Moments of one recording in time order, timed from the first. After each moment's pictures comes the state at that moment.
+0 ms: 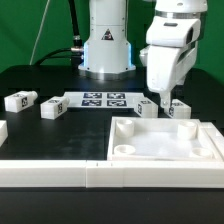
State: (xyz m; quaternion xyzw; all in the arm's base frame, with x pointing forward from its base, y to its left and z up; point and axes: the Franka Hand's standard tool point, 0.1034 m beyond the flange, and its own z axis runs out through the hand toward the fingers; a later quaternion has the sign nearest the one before) arm 0.460 0.110 0.052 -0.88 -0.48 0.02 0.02
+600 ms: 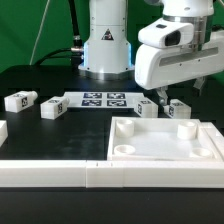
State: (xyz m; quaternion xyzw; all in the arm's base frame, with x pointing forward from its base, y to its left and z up) arm 0.444 0.130 0.045 -0.97 -0.24 0.03 0.03
